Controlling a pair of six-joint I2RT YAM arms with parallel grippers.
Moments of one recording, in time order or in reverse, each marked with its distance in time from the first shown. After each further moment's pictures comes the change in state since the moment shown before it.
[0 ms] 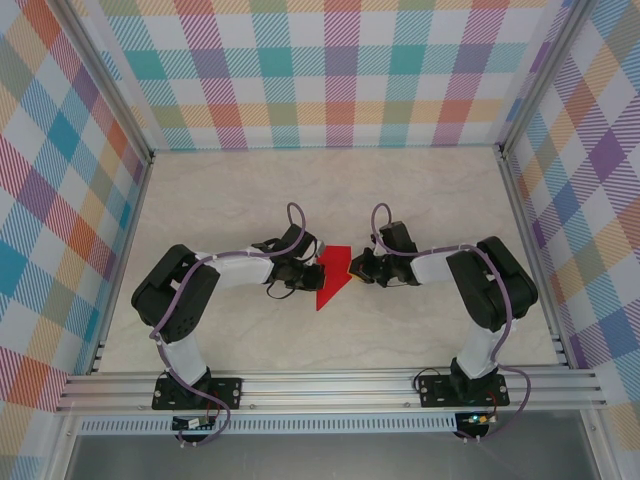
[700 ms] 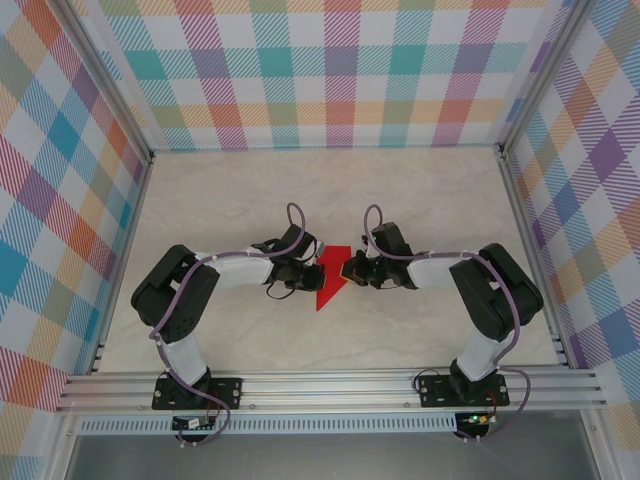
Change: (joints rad) left arm 0.000 -0.002 -0.004 0.005 0.000 0.000; right arm 0.085 -0.052 0.000 -0.023 -0.002 0.004
